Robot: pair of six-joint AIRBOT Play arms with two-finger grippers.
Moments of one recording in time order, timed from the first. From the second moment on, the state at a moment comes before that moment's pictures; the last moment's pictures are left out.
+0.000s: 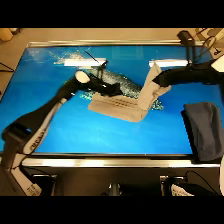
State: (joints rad) left arm -0.43 -1.86 1.81 0.77 -1.02 -1.48; right arm -0.01 -1.34 1.50 -0.90 1.20 0.97
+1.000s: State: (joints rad) left arm -0.09 -1.21 1.79 1.11 -1.19 -1.49; right arm 0.22 -1.66 1.50 -0.92 1.00 1.02
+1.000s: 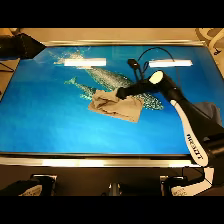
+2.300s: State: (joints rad) left arm -0.10 -1.21 1.77 1.12 -1.19 -1.48; right arm -0.07 -1.71 1.38 -0.61 1.10 1.04
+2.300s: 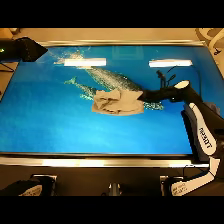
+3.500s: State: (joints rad) left arm -0.15 -1.24 1.77 1.12 -1.19 -1.46; right arm -0.81 -1.55 1.91 -0.87 1.42 1.28
